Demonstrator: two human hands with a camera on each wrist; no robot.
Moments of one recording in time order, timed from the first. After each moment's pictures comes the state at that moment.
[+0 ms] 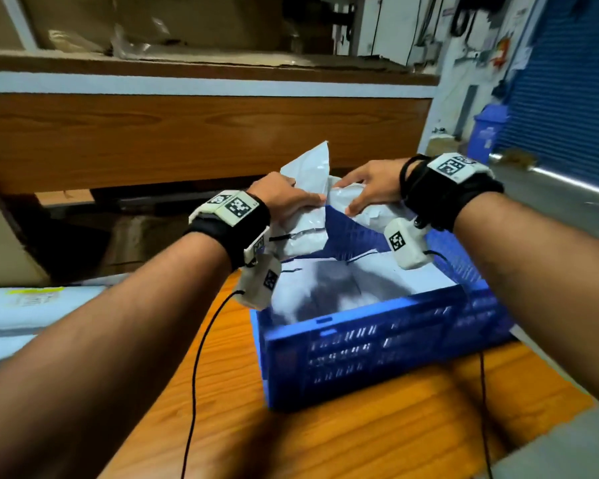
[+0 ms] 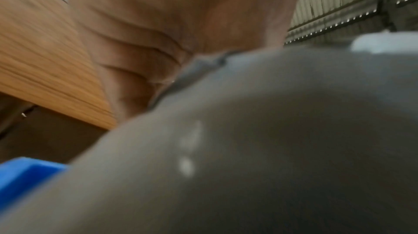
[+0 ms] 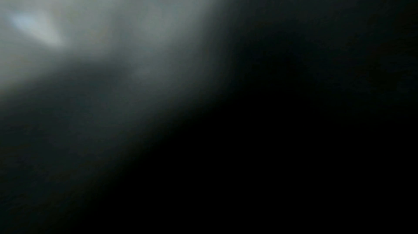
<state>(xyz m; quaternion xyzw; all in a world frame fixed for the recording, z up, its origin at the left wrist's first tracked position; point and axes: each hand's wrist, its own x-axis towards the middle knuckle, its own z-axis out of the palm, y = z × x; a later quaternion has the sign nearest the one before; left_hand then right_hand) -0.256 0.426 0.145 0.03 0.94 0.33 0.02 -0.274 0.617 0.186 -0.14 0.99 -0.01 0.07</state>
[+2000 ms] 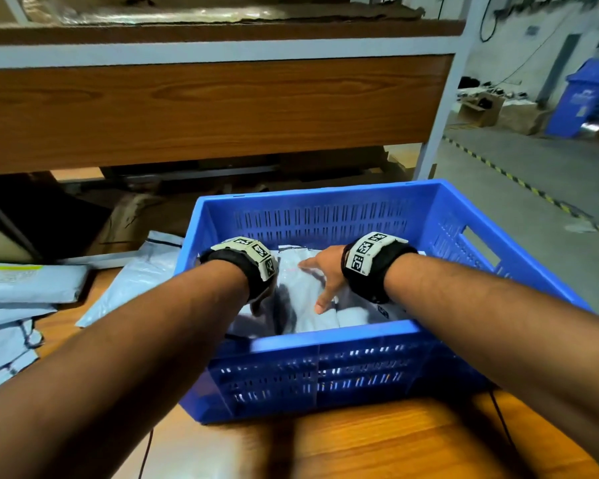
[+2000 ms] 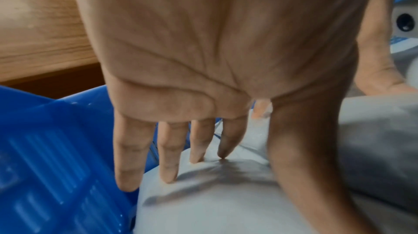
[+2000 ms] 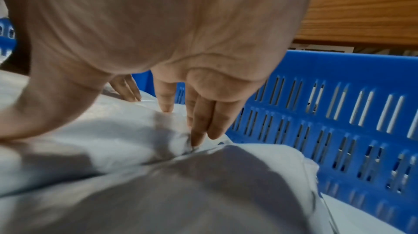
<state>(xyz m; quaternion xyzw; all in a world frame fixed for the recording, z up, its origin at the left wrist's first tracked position) -0.293 0.506 0.052 -0.04 0.94 -0.17 0.29 -0.355 0.655 0.011 -0.32 0.91 0.08 0.25</state>
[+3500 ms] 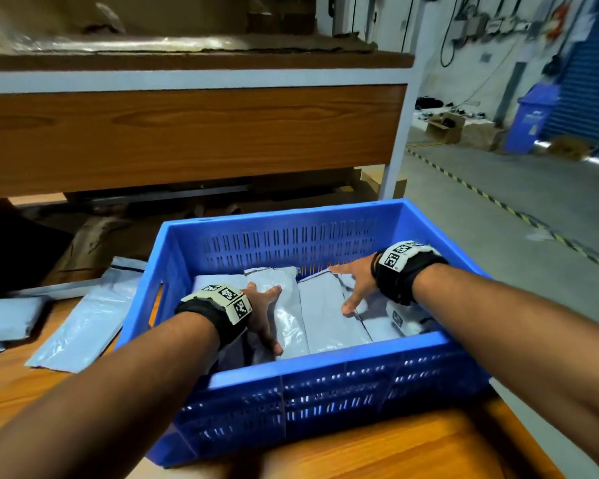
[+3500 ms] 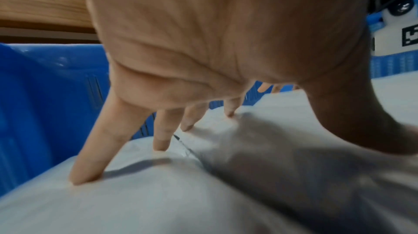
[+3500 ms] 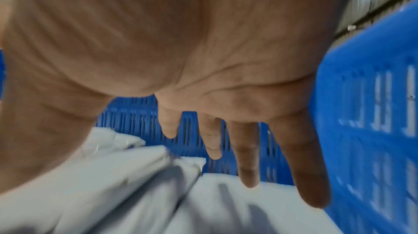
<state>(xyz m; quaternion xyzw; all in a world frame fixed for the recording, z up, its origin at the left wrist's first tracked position) -0.302 0.528 0.002 0.00 0.96 -0.01 0.29 -0.378 0.751 0.032 -0.17 0.93 0.01 0.31</state>
